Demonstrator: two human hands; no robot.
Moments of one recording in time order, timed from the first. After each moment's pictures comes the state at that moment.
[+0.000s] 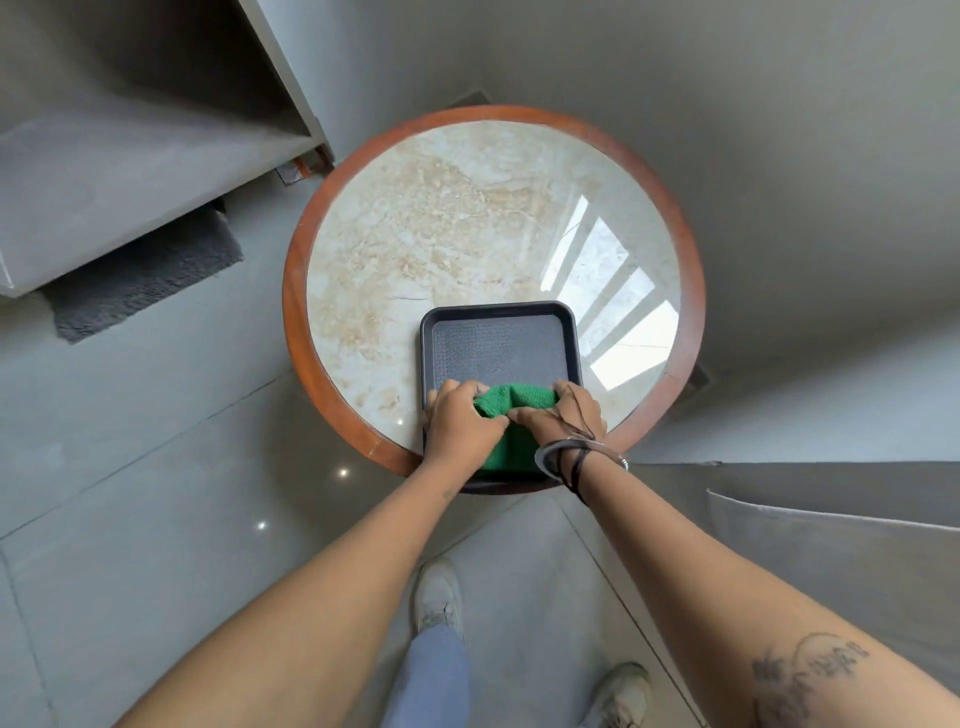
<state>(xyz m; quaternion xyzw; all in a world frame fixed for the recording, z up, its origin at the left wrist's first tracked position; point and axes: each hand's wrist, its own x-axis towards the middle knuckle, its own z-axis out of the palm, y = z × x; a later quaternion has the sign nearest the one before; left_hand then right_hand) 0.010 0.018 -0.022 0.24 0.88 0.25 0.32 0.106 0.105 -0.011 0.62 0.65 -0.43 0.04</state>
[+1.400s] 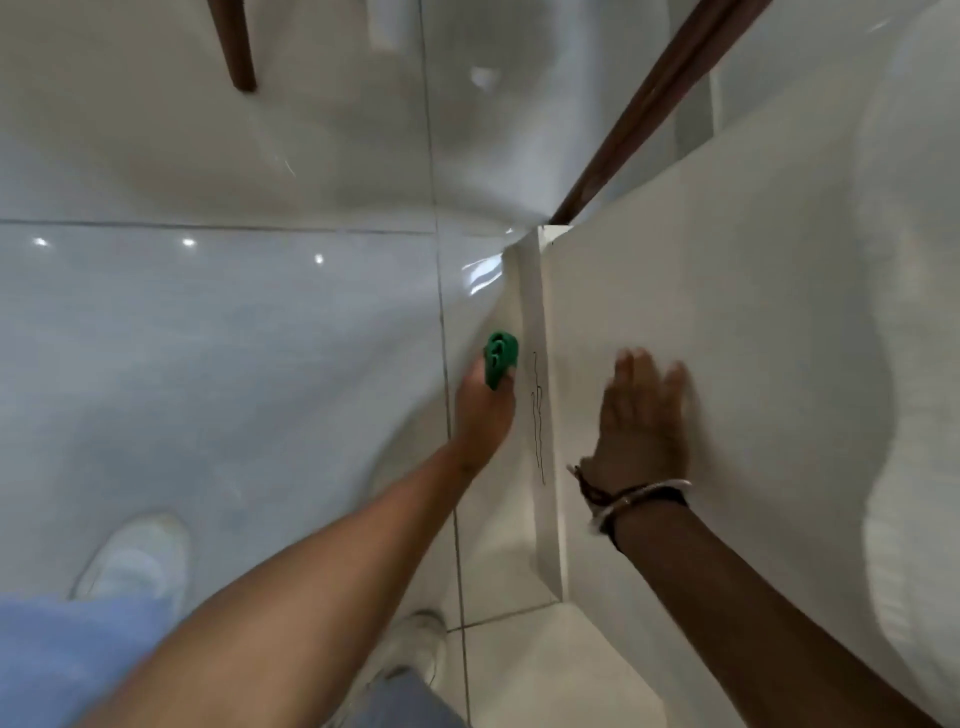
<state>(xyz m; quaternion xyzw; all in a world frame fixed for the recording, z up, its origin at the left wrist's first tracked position) 0.445 -0.026 -0.418 -0.08 0.71 0.57 0.41 0.517 0.061 -0.312 0.12 0.80 0.41 0.43</state>
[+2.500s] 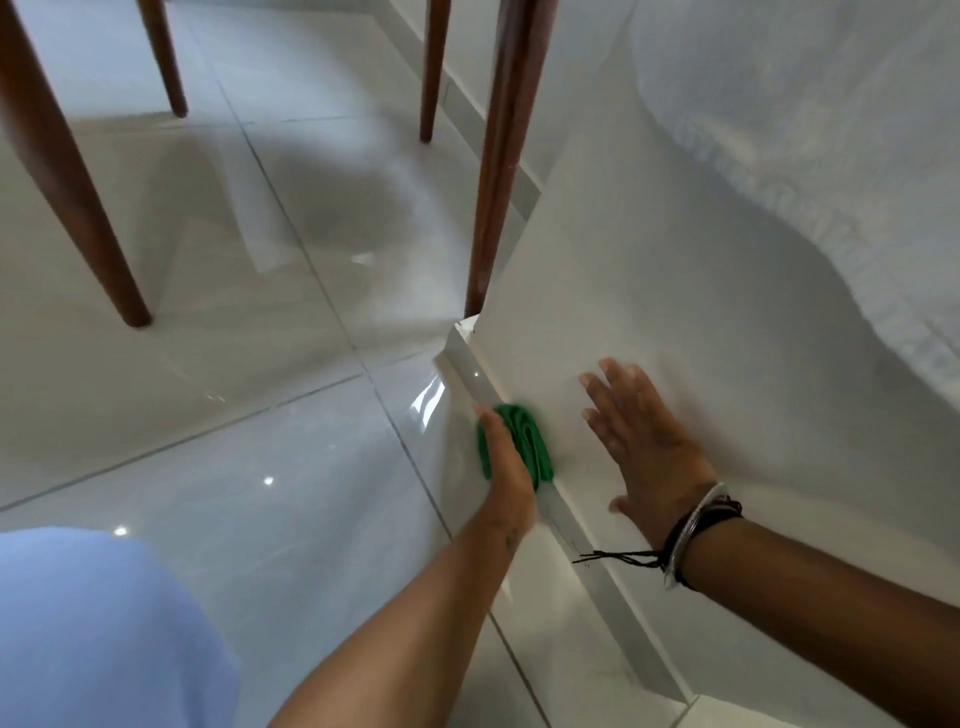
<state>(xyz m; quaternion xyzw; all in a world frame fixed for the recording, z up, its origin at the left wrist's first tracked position) 0.461 0.028 -0.458 -0.20 0.48 0.67 0.54 0.545 0.065 -0.333 0.13 0.79 0.50 0.32</state>
